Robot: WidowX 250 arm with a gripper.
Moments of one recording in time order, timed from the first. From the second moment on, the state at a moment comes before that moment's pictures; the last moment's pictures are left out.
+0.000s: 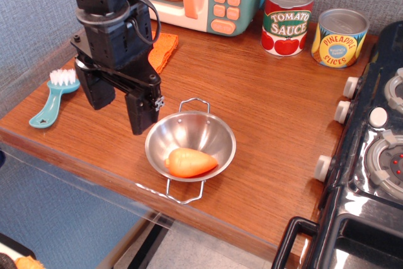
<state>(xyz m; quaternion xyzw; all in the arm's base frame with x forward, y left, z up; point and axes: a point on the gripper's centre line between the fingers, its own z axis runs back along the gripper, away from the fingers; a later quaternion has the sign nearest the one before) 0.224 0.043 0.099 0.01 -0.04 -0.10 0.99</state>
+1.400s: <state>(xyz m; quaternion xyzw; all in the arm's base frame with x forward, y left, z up) 0.370 0.172 0.066 0.04 -0.05 0.09 0.99</state>
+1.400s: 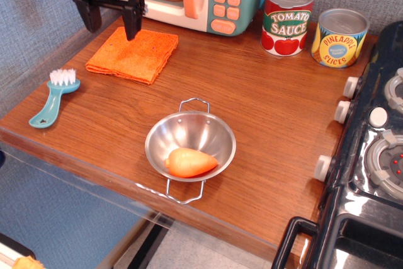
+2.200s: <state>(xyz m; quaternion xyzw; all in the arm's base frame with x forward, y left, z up) 0.402 0.186 0.019 0.05 -0.04 0.10 0.99</state>
